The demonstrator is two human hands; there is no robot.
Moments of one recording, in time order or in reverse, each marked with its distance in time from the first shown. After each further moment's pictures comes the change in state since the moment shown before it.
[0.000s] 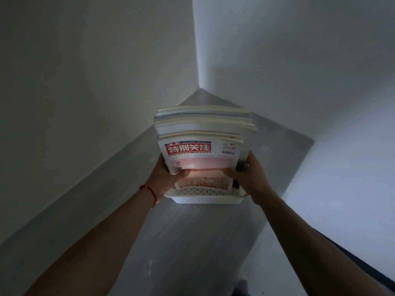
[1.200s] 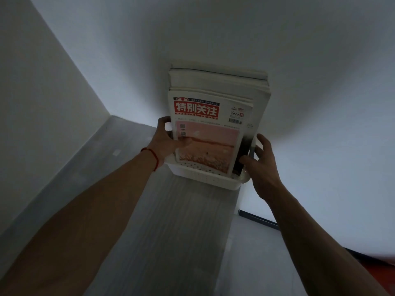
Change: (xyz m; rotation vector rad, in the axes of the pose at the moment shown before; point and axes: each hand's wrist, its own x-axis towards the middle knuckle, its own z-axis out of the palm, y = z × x) left_hand 0.266 0.094 0.250 0.057 -0.346 0.037; right_hand 0.122 0.050 -0.221 0.384 0.453 0.069
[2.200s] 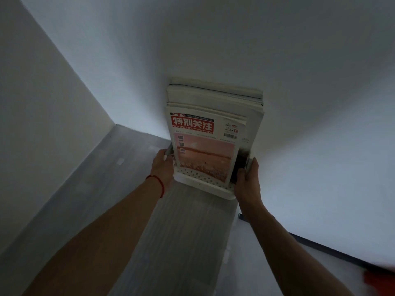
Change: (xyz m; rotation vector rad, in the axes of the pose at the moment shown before) left_hand -0.024 -0.019 0.024 -0.105 0.331 -0.285; right_hand -0.002 0.030 0.026 -0.205 0.104 0.006
